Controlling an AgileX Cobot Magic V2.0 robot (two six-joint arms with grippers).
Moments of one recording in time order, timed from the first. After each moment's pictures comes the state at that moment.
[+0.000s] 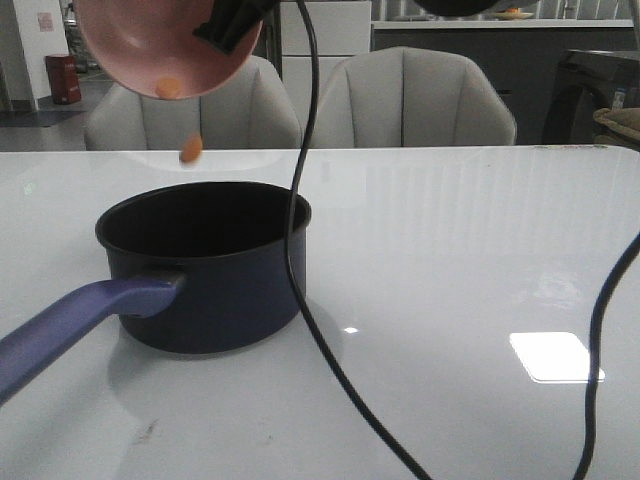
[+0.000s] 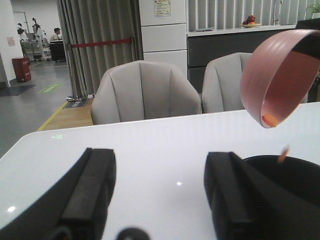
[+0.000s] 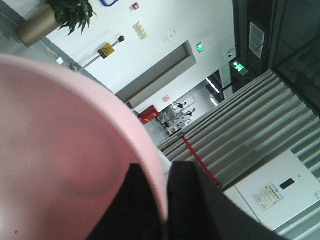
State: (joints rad) left arm -0.10 0.14 -0.20 -0.19 0.08 0.23; right arm 0.65 1.80 -1.16 -0.08 -0.79 -0.85
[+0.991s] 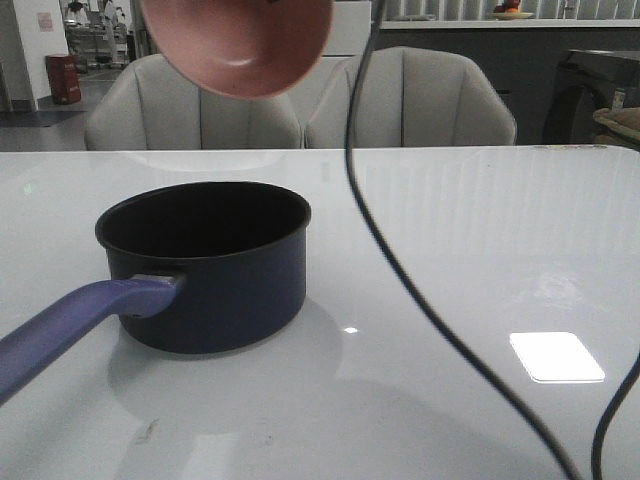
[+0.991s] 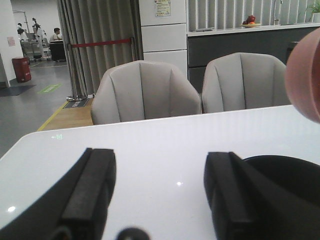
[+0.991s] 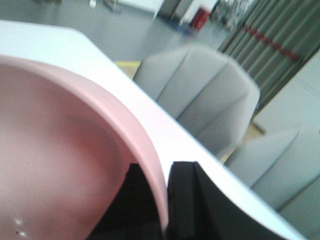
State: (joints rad) left arm -0.10 0.14 -0.20 -0.19 0.08 0.23; right arm 0.56 1.59 -1.16 -0.01 -0.20 -0.42
